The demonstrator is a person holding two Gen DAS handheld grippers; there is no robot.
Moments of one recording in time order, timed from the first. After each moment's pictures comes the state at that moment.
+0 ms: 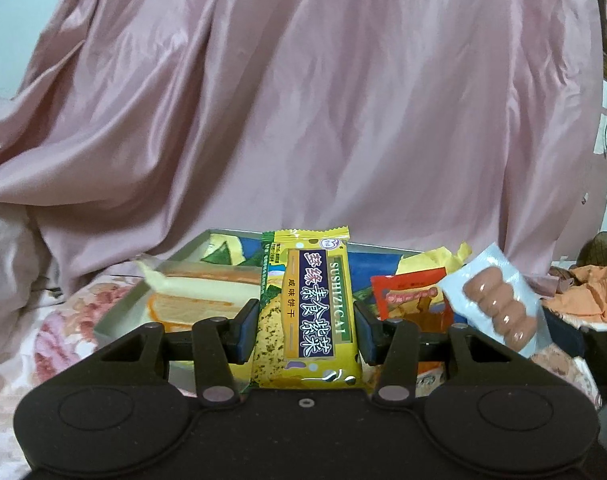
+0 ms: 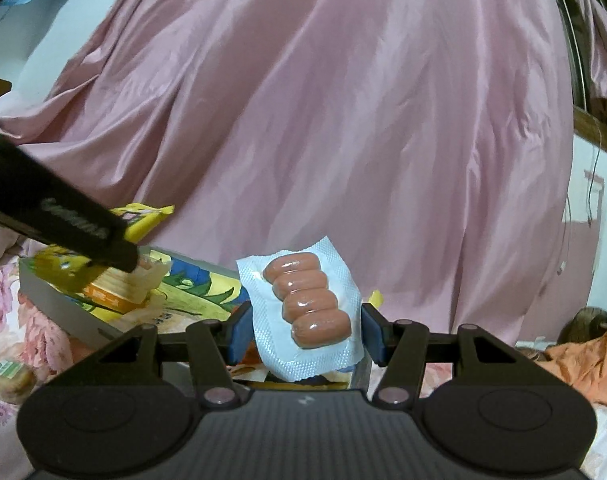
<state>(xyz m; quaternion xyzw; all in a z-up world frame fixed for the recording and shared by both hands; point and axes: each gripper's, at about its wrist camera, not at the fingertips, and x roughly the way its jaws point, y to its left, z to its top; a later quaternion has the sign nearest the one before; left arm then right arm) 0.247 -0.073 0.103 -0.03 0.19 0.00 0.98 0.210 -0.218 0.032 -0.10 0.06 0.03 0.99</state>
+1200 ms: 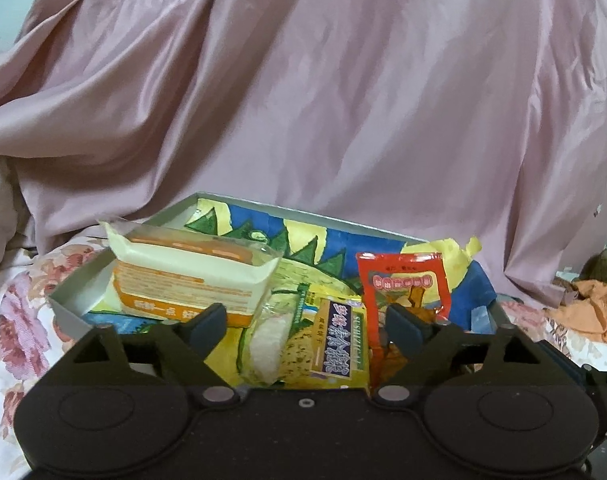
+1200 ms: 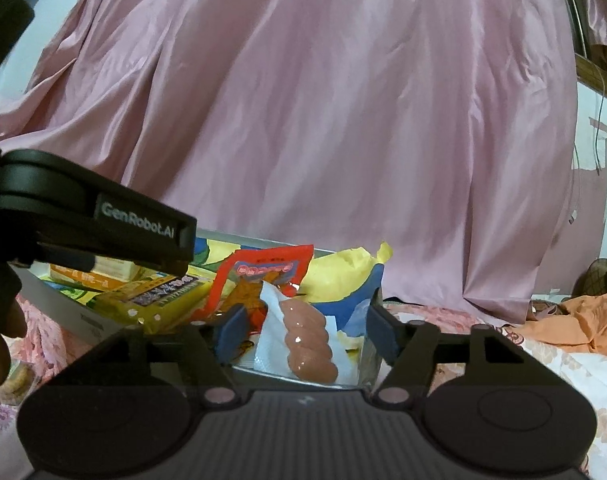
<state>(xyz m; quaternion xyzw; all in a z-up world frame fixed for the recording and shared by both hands) 0.273 -0.073 0.079 -0.08 0.22 0.01 0.97 0.232 -0.222 0.023 -0.07 0.12 0.03 0.99</state>
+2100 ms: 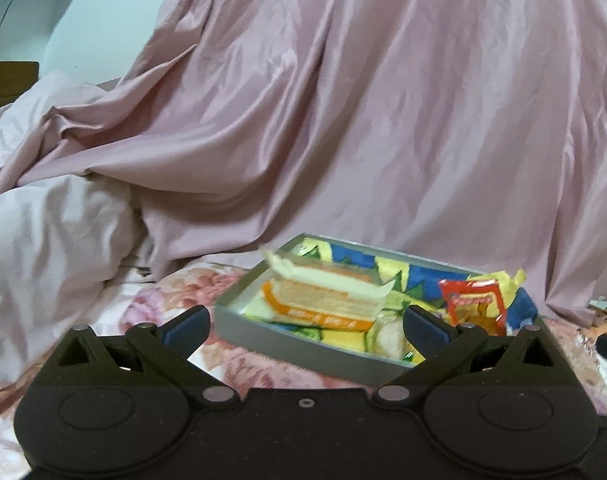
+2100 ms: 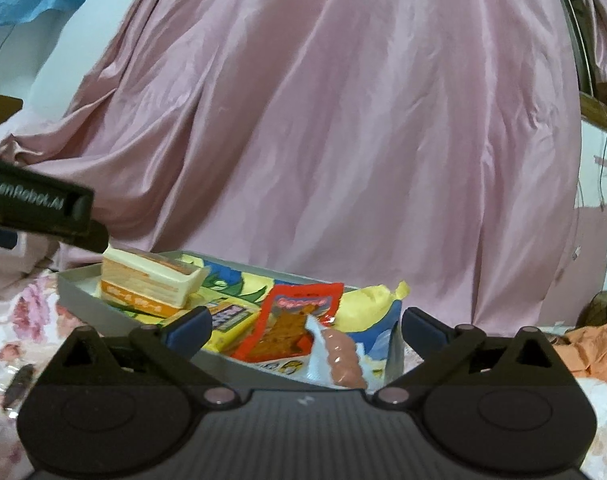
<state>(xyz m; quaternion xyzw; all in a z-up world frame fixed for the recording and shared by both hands) 0.174 -0.010 0.098 -0.07 0.17 0.10 0.98 0.184 -0.206 0.040 -0.08 0.07 0.06 0.99</state>
